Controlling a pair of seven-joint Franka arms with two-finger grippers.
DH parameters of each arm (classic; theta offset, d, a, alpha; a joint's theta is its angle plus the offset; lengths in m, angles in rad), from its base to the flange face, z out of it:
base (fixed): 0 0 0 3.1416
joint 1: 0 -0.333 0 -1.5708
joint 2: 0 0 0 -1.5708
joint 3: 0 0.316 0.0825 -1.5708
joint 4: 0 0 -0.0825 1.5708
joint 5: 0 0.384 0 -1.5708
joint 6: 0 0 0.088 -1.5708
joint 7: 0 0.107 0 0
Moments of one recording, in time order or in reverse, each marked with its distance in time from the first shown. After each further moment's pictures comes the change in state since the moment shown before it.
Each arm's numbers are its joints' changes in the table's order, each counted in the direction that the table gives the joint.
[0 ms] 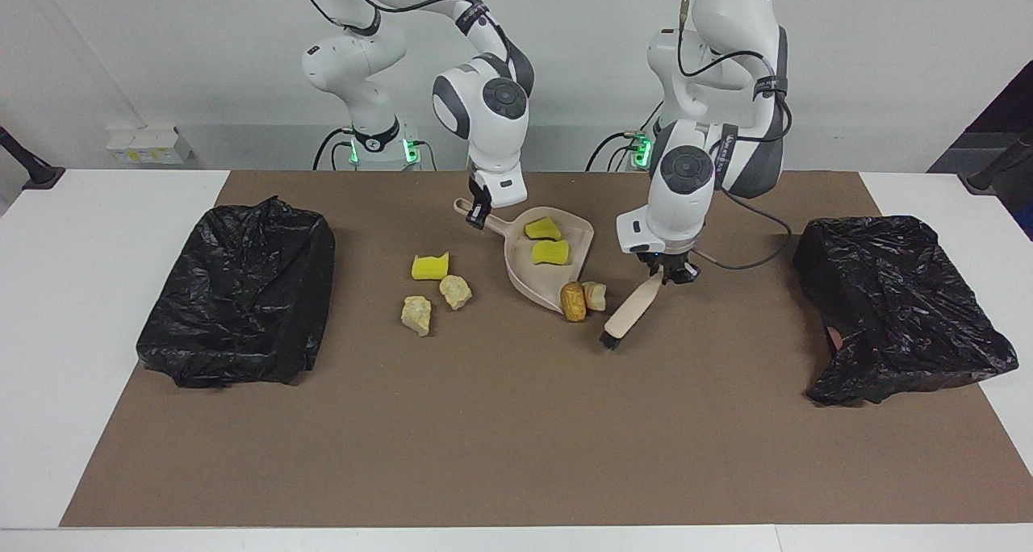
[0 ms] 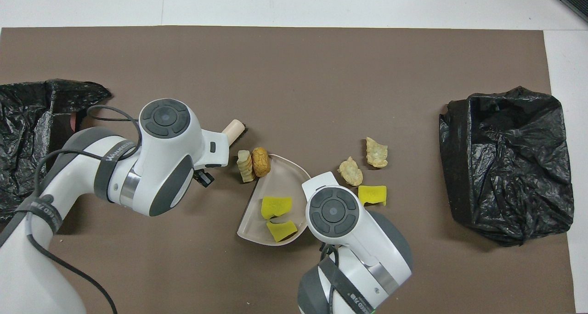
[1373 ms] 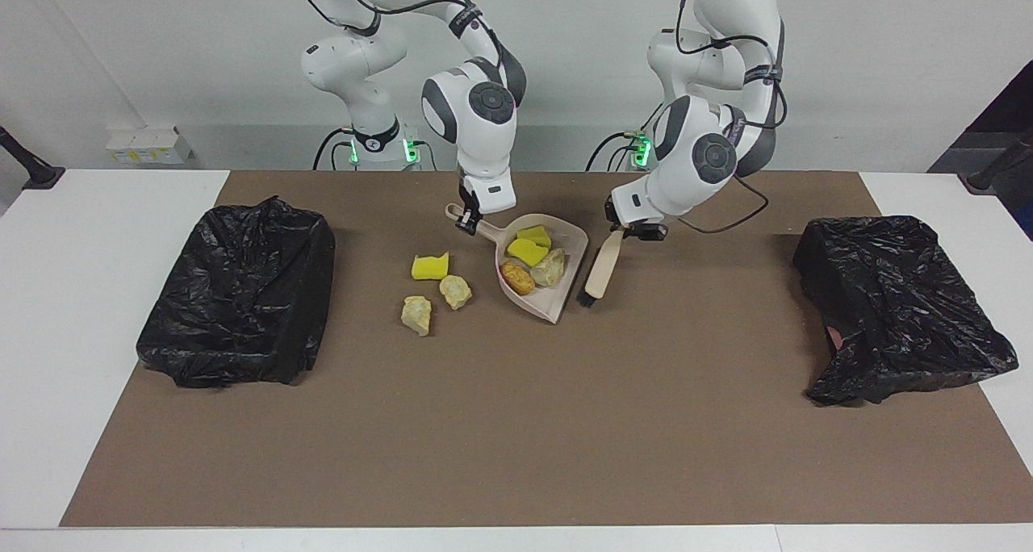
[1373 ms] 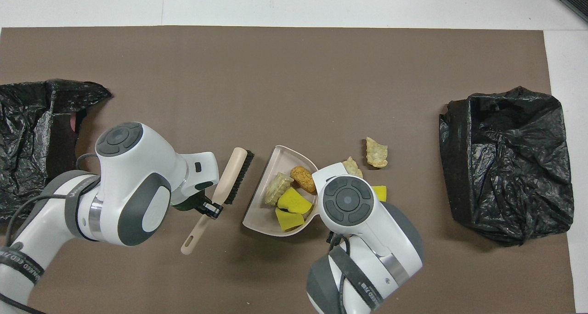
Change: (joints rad) left arm -0.025 0.175 0.023 0.183 -0.393 0.084 -0.081; right arm 0.042 0.002 -0.003 -0.013 -0.004 -0.006 -0.013
